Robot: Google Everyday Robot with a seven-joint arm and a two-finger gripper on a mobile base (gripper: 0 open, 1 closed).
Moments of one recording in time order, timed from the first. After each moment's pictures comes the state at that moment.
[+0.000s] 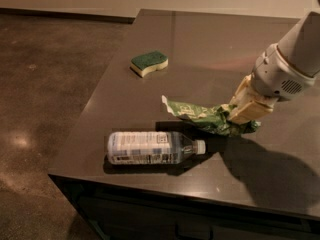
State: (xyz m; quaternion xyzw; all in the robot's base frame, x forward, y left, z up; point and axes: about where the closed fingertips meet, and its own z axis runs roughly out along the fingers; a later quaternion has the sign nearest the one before) arm 0.457 -0.168 0.897 -0.64 0.74 0.12 0.17
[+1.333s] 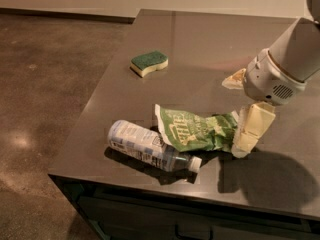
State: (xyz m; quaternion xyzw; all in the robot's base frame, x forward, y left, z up) arm 0.449 -0.151 0.891 -0.65 0.73 0.13 0.17
